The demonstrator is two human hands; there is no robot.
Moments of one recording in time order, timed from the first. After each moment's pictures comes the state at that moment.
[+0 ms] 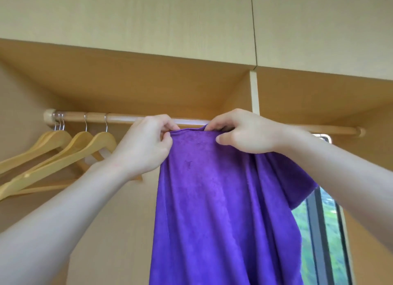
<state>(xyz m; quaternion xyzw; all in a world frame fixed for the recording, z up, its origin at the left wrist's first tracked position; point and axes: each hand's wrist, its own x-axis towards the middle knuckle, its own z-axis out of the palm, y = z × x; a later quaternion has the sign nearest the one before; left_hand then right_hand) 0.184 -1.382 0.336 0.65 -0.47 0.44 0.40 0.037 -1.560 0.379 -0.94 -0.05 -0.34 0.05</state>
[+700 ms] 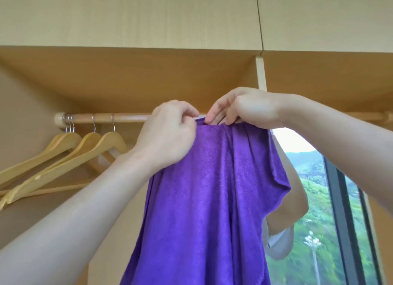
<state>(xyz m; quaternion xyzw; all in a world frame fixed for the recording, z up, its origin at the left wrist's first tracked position) 0.146 -1.407 0.346 0.67 -0.43 0.47 0.38 0.053 -1.573 0.410 -0.93 -0.09 -0.26 0.24</state>
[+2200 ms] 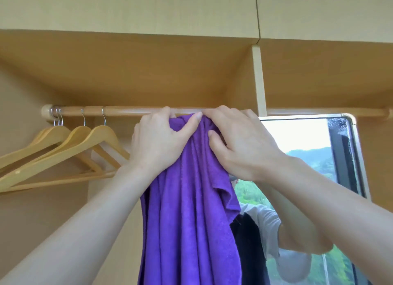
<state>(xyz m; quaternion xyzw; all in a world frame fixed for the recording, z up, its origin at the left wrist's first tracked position) 0.188 -1.440 0.327 0.64 -0.34 0.55 0.41 0.074 -1.579 0.324 -0.82 -0.04 -0.54 -0.16</state>
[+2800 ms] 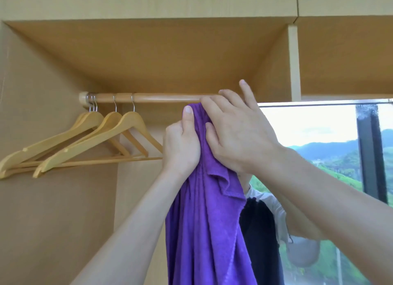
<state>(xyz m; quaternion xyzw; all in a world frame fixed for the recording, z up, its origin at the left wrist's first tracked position) 0.189 -1.436 0.289 0.58 -0.33 0.37 0.64 0.104 -1.533 0.314 -0.80 -0.03 -0.54 -0.25</state>
